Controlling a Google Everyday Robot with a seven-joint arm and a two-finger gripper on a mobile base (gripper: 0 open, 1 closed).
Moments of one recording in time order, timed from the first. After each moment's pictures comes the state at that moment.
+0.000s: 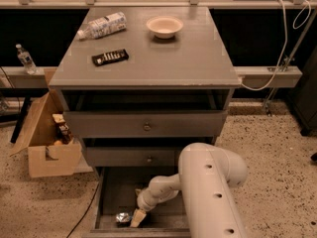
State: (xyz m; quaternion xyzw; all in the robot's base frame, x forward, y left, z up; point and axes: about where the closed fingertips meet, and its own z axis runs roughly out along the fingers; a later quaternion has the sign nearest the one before) arm 0.526 0.118 0.151 -0.64 0.71 0.23 0.20
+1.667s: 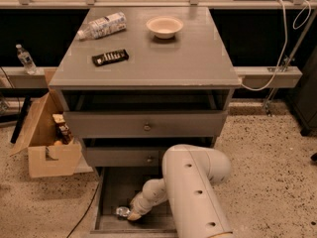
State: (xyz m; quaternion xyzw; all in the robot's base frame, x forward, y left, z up) arm 0.516 0.134 0.115 -0.65 0.71 0.21 0.17
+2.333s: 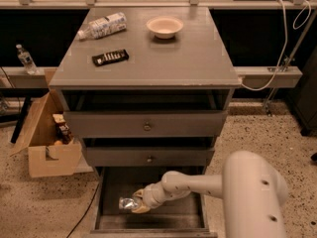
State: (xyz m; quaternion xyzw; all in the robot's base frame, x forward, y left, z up) arm 0.511 0.112 0.228 -0.67 0.63 0.27 0.27
